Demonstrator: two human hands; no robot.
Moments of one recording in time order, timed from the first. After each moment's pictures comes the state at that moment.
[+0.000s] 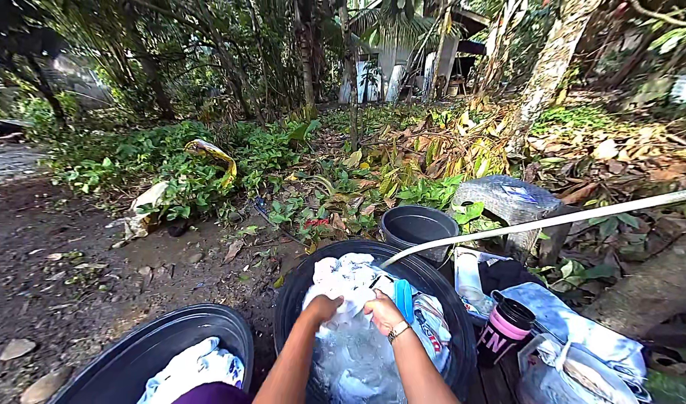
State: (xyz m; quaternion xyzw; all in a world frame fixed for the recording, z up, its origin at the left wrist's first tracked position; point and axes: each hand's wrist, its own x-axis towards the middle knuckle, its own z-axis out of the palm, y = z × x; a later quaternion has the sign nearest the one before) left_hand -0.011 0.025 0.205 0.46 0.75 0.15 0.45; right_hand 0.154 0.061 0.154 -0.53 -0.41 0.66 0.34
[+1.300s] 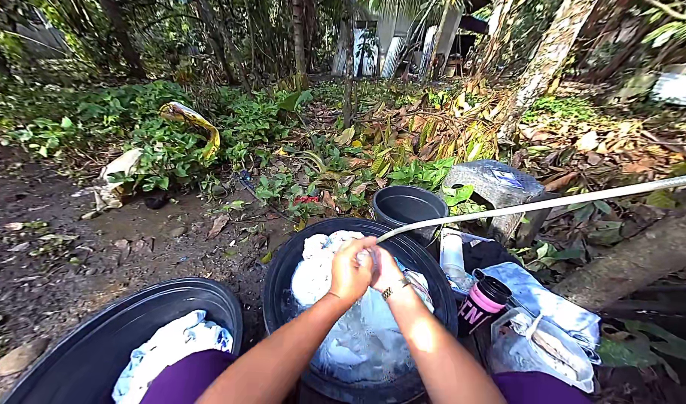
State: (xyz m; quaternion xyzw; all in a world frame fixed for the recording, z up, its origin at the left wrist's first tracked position) left_hand 0.062 0.023 0.224 0.65 0.47 0.57 0.19; right_hand 0.153 0.064 0.221 -0.34 -0.20 0.78 0.48
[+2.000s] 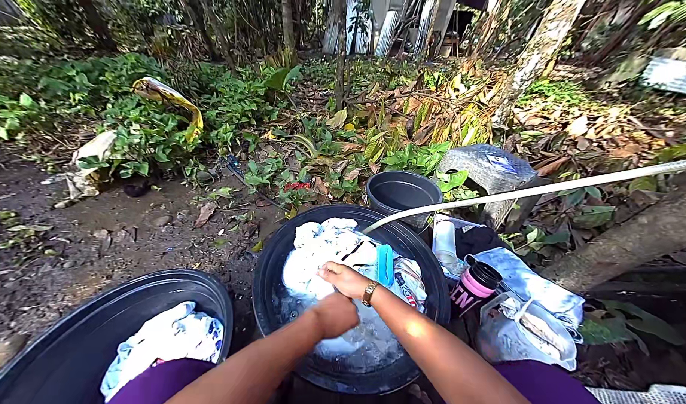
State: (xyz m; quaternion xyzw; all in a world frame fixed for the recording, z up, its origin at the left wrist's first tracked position) left_hand 0.040 -0.011 0.183 0.90 0.36 -0.19 0.17; right_hand 0.134 0.060 0.171 -0.40 -0.72 0.56 0.06
